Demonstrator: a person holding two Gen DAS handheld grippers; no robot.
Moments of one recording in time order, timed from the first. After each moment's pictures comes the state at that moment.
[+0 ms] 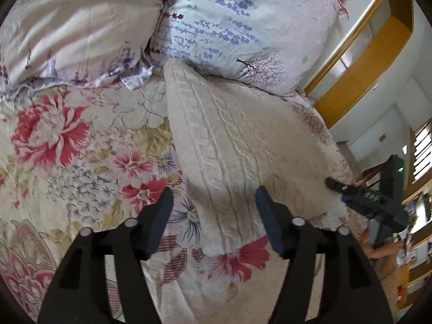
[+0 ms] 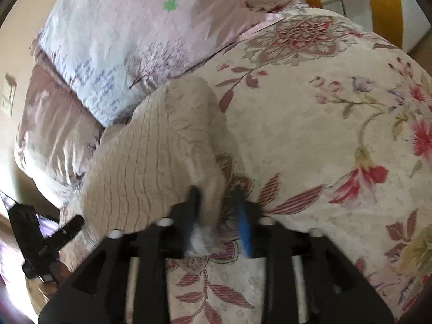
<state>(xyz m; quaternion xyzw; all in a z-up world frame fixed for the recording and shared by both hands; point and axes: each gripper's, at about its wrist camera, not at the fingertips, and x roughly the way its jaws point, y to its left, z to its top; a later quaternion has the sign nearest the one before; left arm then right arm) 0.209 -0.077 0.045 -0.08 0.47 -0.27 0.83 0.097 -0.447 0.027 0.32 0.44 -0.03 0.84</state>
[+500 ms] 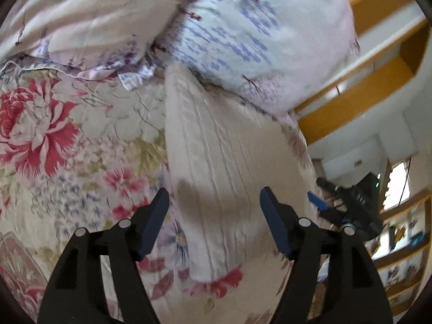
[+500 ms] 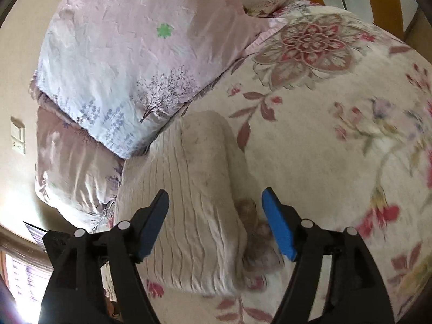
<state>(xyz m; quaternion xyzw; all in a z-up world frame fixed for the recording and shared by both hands) 0.256 -0.054 0.049 -0.20 0.51 -0.29 0.78 0.149 -0.470 0.041 0.39 0.45 -0.01 0.80</state>
